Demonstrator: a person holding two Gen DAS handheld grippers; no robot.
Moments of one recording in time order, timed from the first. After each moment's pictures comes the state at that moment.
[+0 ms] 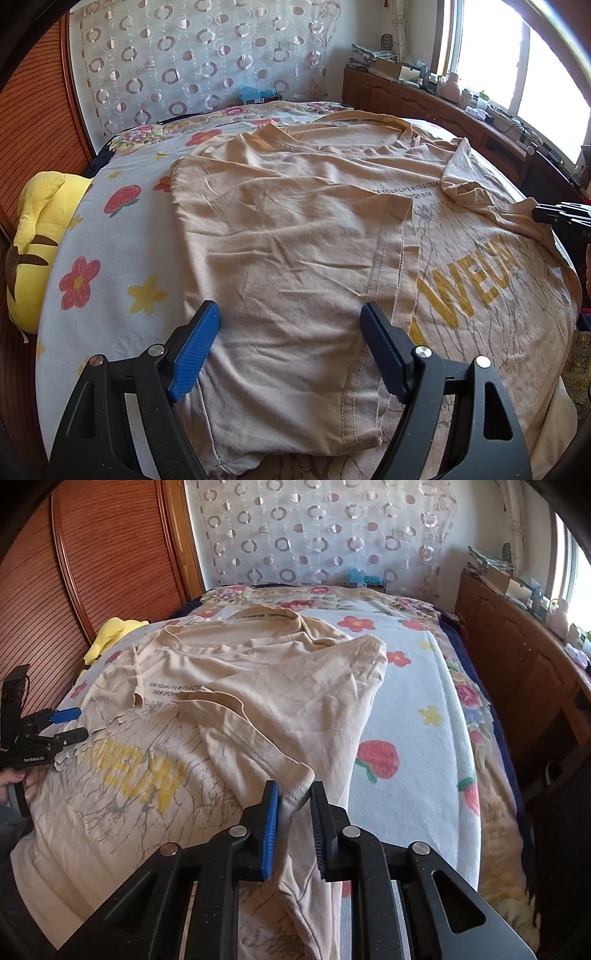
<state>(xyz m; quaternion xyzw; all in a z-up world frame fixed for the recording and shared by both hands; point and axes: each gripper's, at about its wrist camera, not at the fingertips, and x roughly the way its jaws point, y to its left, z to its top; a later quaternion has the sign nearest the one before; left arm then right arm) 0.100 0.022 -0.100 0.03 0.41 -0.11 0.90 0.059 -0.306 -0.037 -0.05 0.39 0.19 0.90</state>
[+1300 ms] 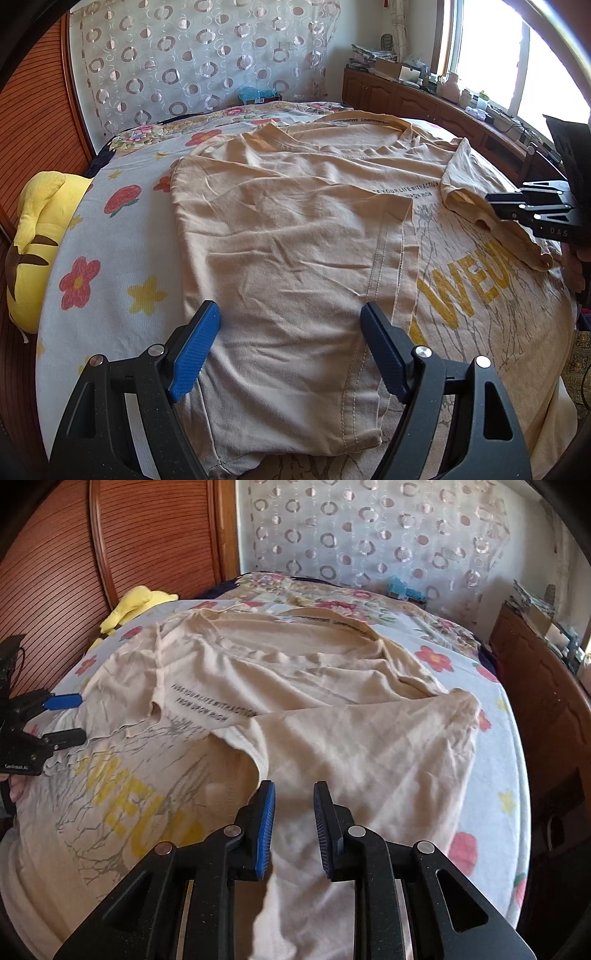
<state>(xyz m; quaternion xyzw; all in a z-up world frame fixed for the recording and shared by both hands) 0.100 0.022 -0.100 0.03 0.41 -0.11 0.90 0.104 -0.221 -0.060 -0.13 0.39 0.25 0.88</state>
